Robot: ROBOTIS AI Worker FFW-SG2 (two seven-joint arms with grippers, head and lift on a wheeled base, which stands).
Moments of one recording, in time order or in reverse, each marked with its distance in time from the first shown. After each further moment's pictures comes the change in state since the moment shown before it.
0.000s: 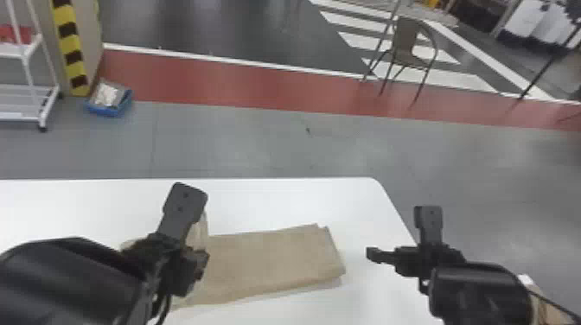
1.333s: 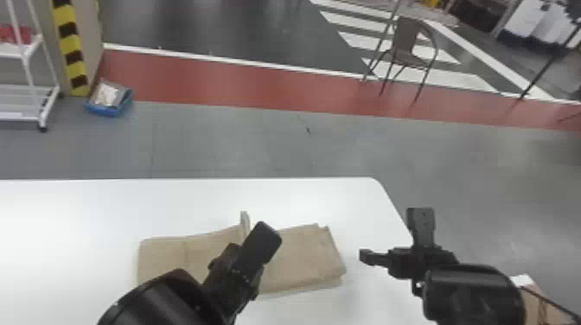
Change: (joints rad) left arm -0.082 0.000 -0.332 0.316 -0.020 -0.413 0.201; right arm 0.008 0.010 0.023 0.002 -0.004 -0.008 0.000
